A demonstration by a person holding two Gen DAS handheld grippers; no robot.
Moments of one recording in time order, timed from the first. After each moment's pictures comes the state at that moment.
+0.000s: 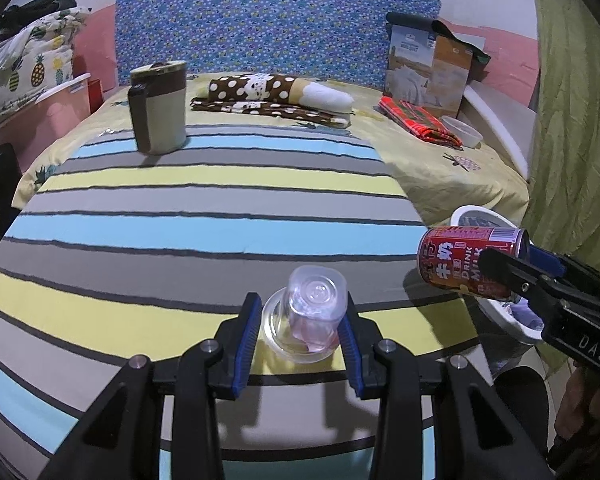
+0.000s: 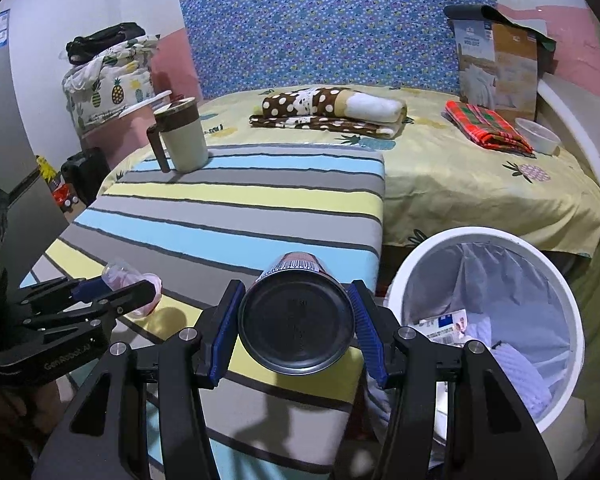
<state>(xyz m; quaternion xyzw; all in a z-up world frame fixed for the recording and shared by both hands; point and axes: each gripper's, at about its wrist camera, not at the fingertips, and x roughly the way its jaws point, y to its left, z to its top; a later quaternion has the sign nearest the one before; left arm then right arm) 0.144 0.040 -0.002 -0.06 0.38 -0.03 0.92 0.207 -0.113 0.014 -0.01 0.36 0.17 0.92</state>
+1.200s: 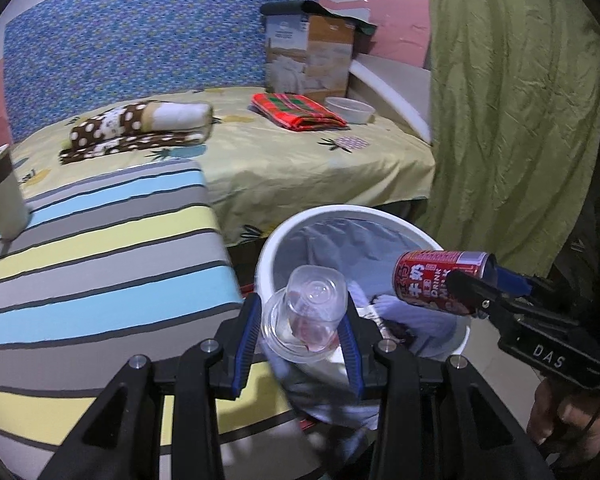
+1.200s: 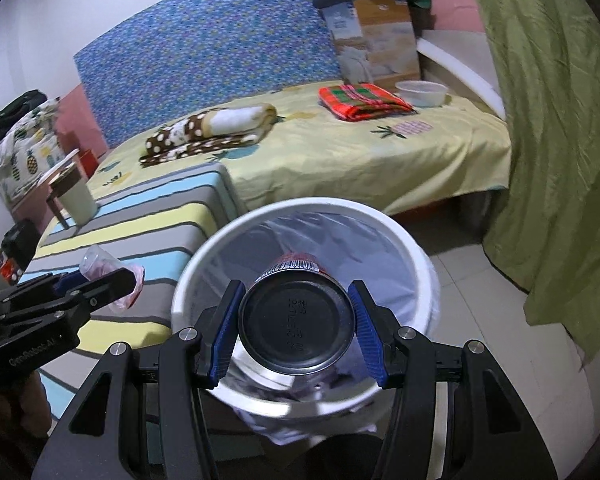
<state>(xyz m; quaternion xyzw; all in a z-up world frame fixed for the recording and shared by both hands) 0.183 -0.124 0.025 0.00 0.36 -0.20 0.91 0.196 -0.248 0.011 0.07 0.35 0.02 0.93</state>
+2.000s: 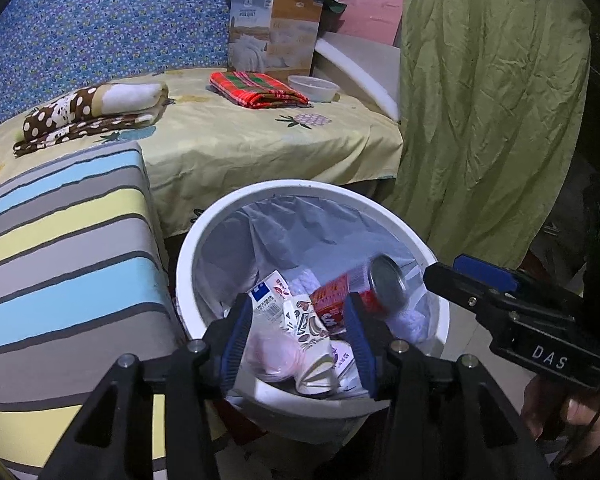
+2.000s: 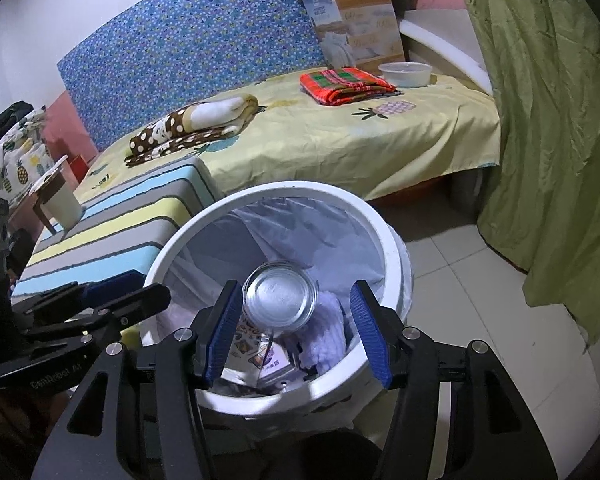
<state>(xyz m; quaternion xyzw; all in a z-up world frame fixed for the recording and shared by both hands) 0.193 -0.167 0.002 -0.01 0.38 -0.26 0.89 0.195 -0.275 -0.001 0.10 0.37 0.01 0.92</state>
